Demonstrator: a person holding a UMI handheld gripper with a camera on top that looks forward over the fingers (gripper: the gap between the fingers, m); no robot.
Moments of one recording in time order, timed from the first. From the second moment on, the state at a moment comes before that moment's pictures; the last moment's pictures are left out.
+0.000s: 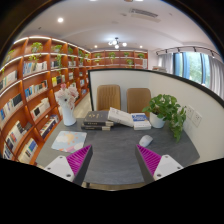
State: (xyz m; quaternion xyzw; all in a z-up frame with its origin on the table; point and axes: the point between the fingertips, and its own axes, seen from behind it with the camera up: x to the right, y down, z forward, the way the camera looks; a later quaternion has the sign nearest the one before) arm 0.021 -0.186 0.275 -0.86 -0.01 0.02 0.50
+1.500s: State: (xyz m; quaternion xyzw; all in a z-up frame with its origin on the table) arm 0.178 0.118 -0.012 -0.94 -0.03 0.05 0.33
